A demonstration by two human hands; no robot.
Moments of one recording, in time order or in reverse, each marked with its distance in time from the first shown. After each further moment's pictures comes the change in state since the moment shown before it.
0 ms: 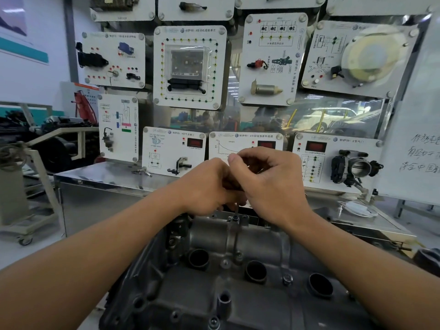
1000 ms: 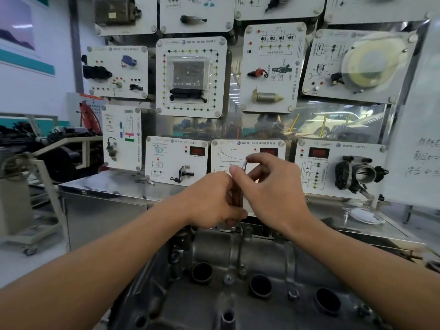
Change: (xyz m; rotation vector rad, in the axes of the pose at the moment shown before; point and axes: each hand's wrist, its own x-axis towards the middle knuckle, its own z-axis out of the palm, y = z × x) left_hand 0.005 -0.002 0.001 0.130 -0.068 -0.066; right_hand 0.009 0.017 0.002 -0.249 0.004 0.135
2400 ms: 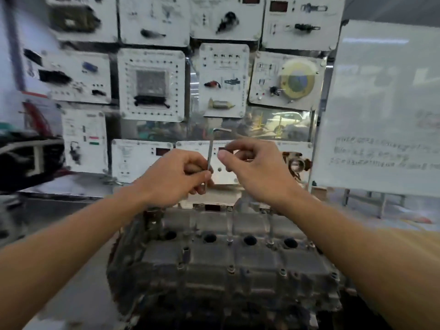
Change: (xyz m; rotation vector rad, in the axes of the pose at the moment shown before) left_hand -0.071 0.097 -0.024 -0.184 0.156 0.076; right_hand -0.037 -0.078 -0.123 0.136 -0.148 0.071
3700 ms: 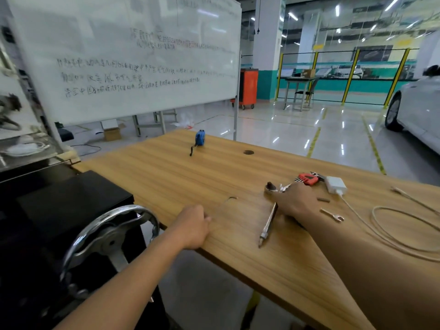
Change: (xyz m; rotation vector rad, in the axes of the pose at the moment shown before) left_hand -0.078 0.240 0.515 0.060 -0.926 0.218; right_hand -0.474 0.109 -0.448 -1.028 0.794 1.413
